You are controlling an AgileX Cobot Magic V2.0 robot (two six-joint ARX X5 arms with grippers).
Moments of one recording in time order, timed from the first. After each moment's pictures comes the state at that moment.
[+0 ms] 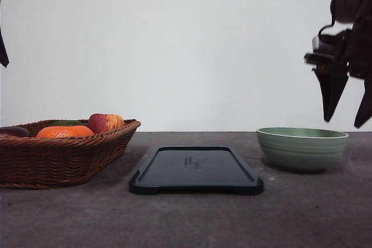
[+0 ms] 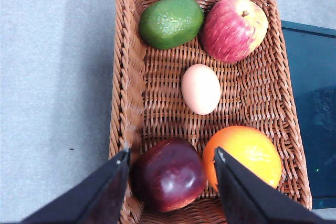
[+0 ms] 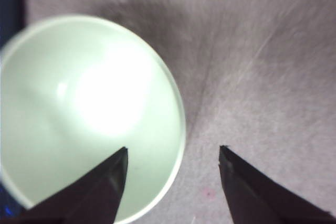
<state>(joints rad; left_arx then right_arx) 0.00 1.12 0.94 -0.65 0.21 -0.15 0.04 1.77 1.36 -0.85 -0.21 0.10</state>
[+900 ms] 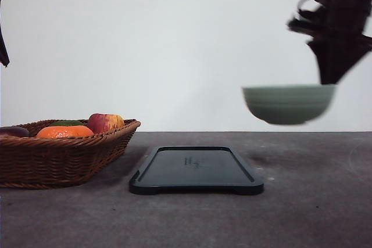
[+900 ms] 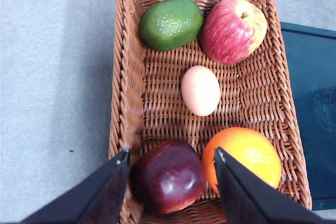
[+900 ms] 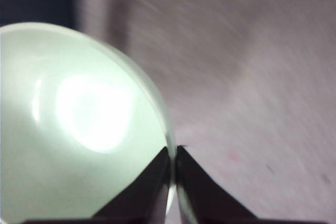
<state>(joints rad) 0.00 1.12 0.94 -0.64 0.21 -0.15 0.17 1.83 1.72 -1.19 -0.21 0.07</state>
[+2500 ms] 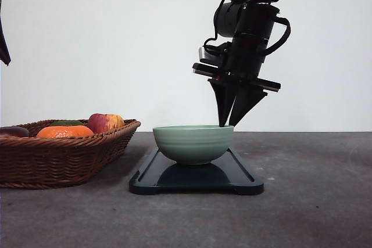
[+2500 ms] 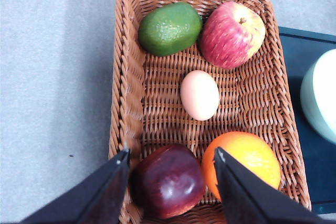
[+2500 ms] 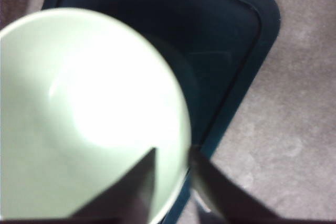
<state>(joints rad) 0.00 1.12 0.94 -0.63 0.21 -0.15 0.44 2.12 1.85 -0.98 -0.18 0.08</state>
